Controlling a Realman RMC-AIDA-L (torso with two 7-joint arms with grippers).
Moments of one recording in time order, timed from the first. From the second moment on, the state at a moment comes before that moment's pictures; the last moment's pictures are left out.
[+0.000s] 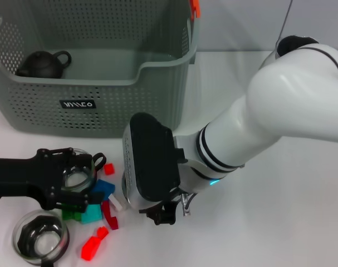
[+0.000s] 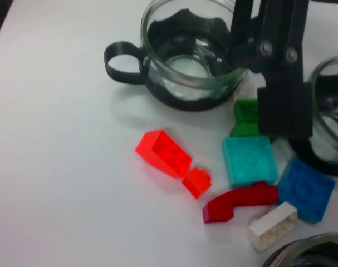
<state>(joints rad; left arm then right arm) -0.43 -2.09 0.51 0.92 2.29 1.82 -1.38 0.93 2.11 -2.11 -0.98 -2.18 -1.01 2.15</state>
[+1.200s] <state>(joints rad) -0.44 -2.10 0.50 0.92 2.29 1.82 -1.36 1.00 2.11 -1.18 -1.44 -2.08 -1.51 2.10</state>
